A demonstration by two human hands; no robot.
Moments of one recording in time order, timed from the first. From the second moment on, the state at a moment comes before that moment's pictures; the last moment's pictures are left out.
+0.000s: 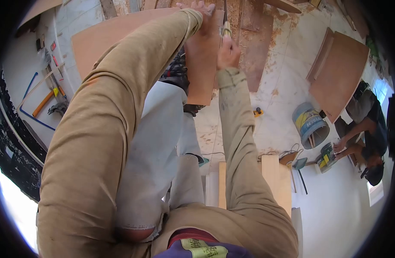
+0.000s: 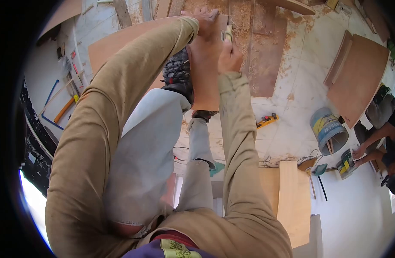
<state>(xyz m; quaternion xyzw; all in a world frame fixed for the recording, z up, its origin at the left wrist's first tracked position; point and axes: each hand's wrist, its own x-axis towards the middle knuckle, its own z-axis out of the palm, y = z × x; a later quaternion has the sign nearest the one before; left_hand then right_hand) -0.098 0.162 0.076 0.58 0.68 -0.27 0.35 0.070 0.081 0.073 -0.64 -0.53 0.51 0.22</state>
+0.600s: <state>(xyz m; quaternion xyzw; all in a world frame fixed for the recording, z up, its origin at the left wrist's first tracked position) -0.084 0.171 0.098 0.50 0.73 -0.28 0.37 0.131 -0.035 0.141 -0.67 -0.43 0.56 0.23</state>
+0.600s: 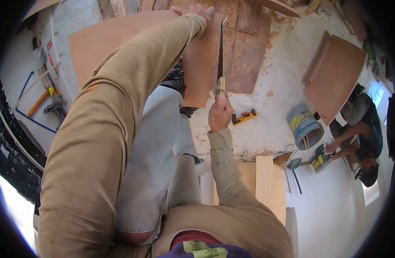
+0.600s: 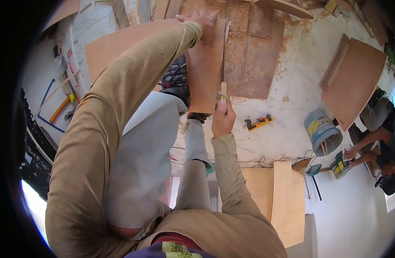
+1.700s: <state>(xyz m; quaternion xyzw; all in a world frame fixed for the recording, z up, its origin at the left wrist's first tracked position) -0.093 0.164 0.087 0.55 0.72 -0.22 0.36 0.134 -0.040 0.153 -0.65 -0.47 0.55 0.21</state>
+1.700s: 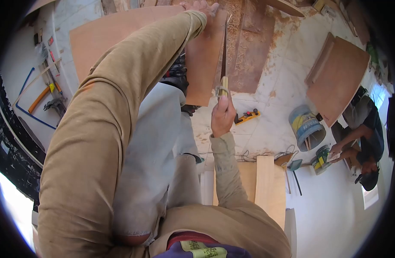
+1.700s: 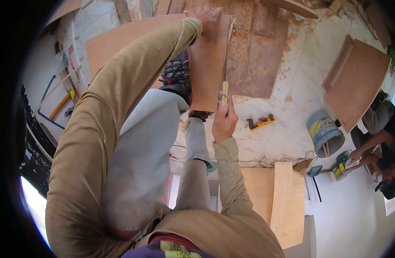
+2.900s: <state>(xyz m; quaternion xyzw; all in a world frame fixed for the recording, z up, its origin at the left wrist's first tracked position) -0.094 0.157 0.055 0.56 0.73 -0.20 0.34 0.050 0.107 0.064 -0.63 -0.55 0.47 0.28</state>
